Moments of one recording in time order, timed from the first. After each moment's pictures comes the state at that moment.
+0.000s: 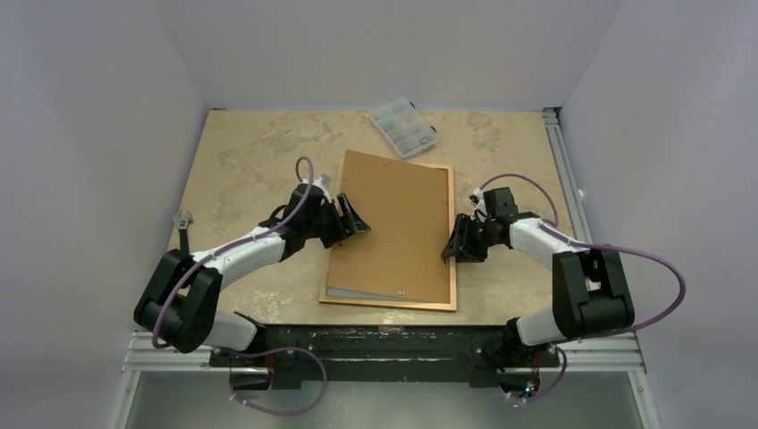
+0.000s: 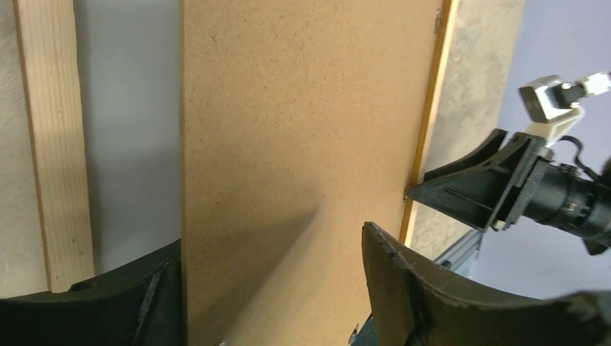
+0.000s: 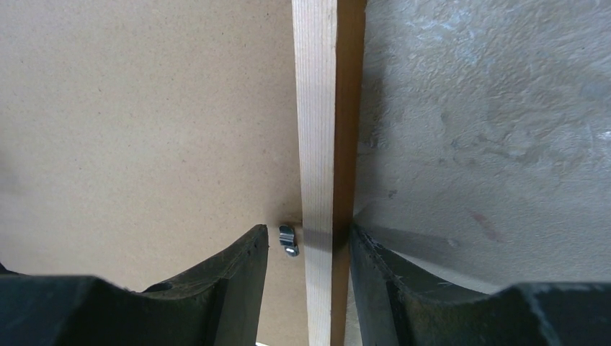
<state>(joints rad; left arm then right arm) -0.48 1.40 0.64 0.09 0.30 -0.91 0.17 1.45 0.69 -0.41 -0.44 0.43</state>
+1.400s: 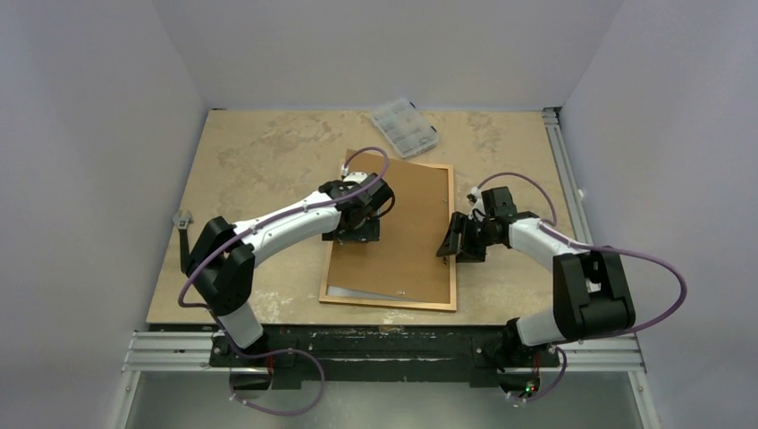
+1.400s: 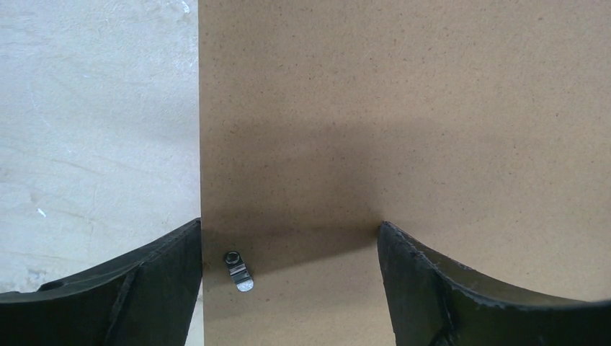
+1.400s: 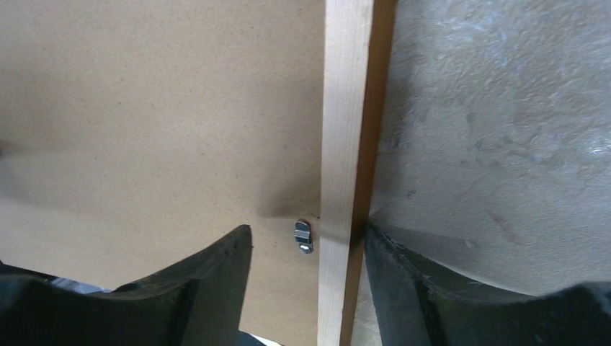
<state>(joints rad) -0.81 1.69 1.30 -0.90 -0.39 -0.79 0.18 1.44 0.69 -0.41 -0.45 0.42</state>
